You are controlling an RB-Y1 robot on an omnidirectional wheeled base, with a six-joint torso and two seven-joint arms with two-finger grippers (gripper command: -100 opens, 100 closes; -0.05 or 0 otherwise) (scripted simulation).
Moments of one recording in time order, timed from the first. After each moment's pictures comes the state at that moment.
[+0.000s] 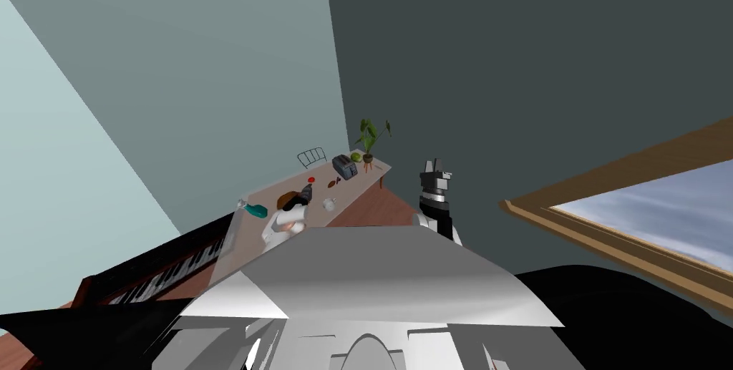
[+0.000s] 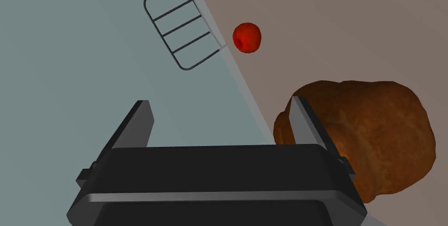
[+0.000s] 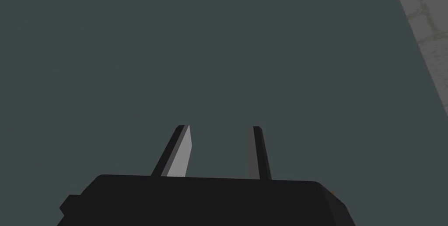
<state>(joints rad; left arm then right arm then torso) 0.19 0.24 0.25 -1.65 0.09 0.49 -0.06 0.52 0.04 -0.06 -2.29 0.01 -0.50 -0.08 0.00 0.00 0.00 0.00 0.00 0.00</state>
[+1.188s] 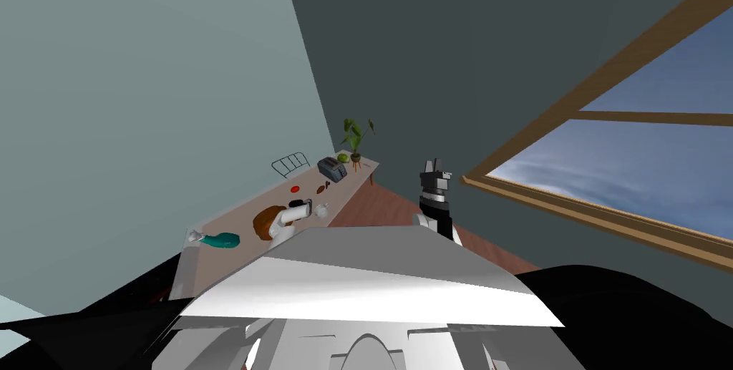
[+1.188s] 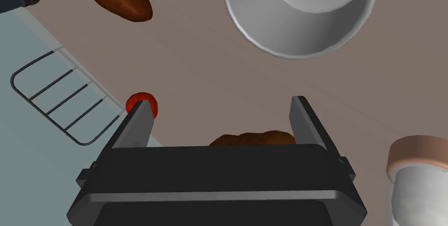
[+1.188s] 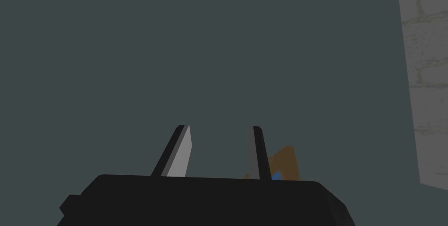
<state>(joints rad) 0.07 0.22 0.33 -1.39 0.08 0.83 -0.02 0.52 0.04 -0.06 -2.29 0.01 -0.50 -0.08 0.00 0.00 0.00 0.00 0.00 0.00</state>
